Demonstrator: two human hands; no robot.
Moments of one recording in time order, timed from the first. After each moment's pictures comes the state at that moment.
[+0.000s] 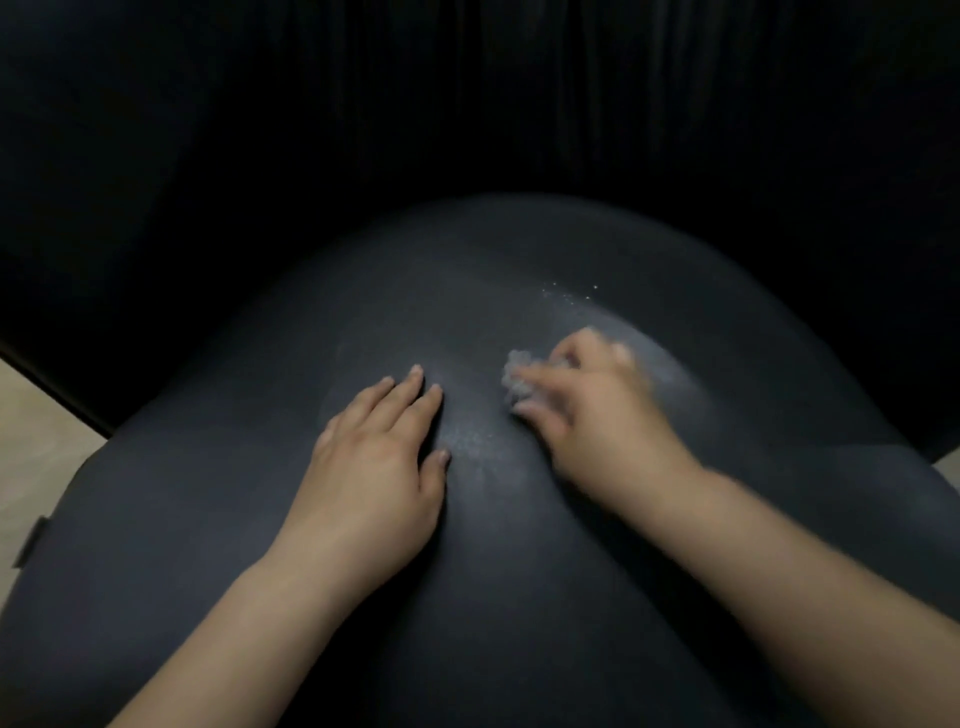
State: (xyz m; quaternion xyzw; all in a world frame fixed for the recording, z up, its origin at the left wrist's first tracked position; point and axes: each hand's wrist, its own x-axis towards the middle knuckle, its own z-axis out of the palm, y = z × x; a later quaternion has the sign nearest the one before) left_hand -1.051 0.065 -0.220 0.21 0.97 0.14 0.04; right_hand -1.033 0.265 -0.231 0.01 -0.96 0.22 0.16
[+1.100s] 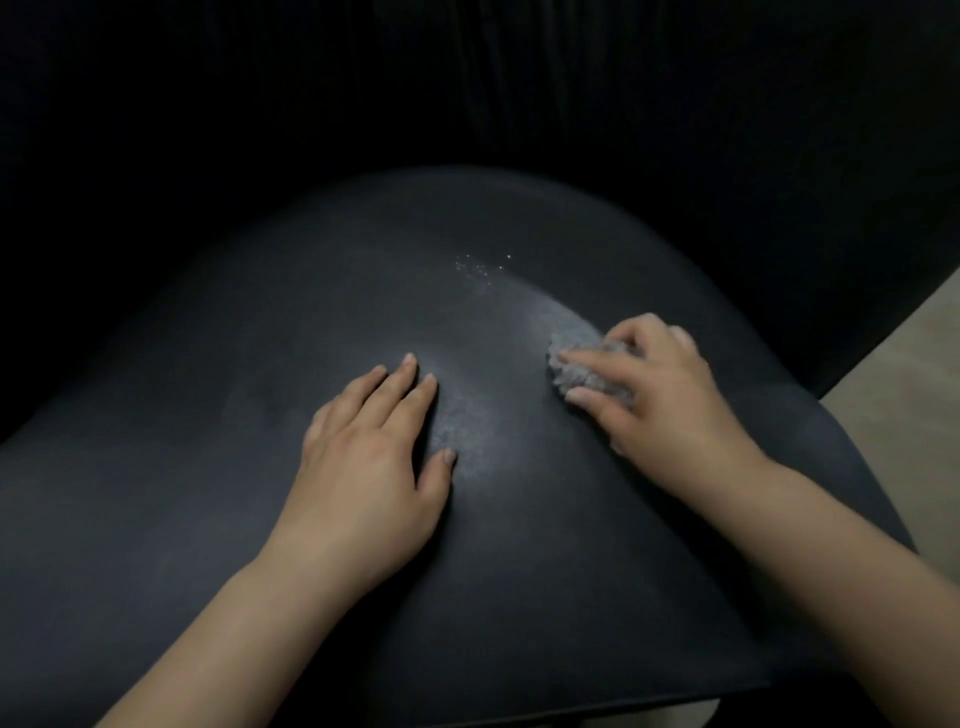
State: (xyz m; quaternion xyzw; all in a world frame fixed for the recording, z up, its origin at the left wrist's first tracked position) left_hand -1.026 0.110 -0.225 0.27 0.95 0.13 0.02; right_hand -0.973 0.352 -0.230 -0.05 -0.96 0.23 0.17
